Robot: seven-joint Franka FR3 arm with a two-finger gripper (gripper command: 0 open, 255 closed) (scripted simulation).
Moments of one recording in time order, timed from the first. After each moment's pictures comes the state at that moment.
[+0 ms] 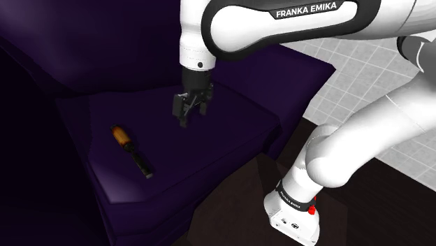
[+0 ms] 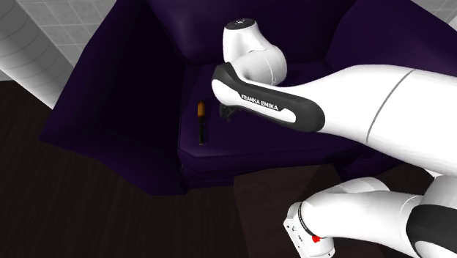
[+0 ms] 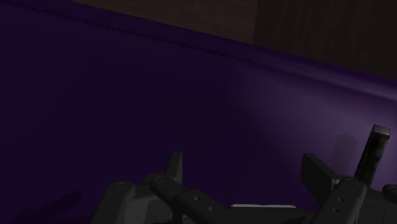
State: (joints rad) arm 0.10 -0.39 0.37 -2.31 0.13 1.85 0.31
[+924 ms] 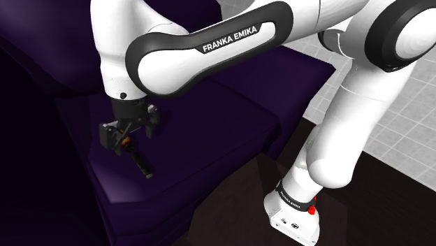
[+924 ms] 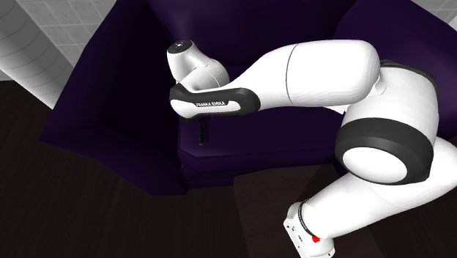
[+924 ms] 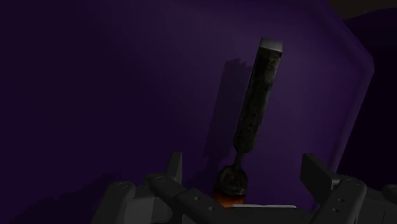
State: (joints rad) arm 0.15 0.09 0.55 -2.02 -0.08 2.06 0.67
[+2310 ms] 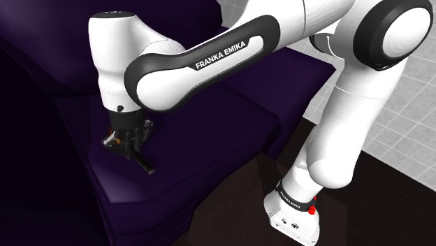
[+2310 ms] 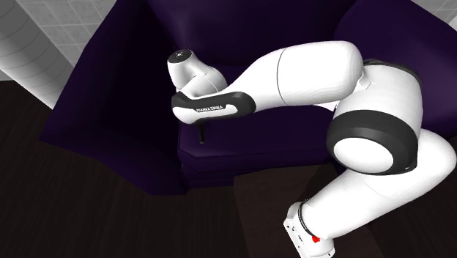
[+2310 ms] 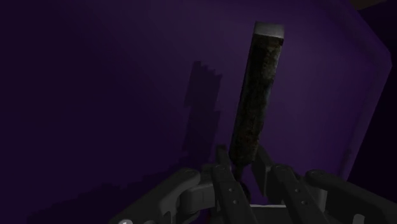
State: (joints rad) arm 0.17 0.15 0.55 -2.03 -0.11 2.12 0.71
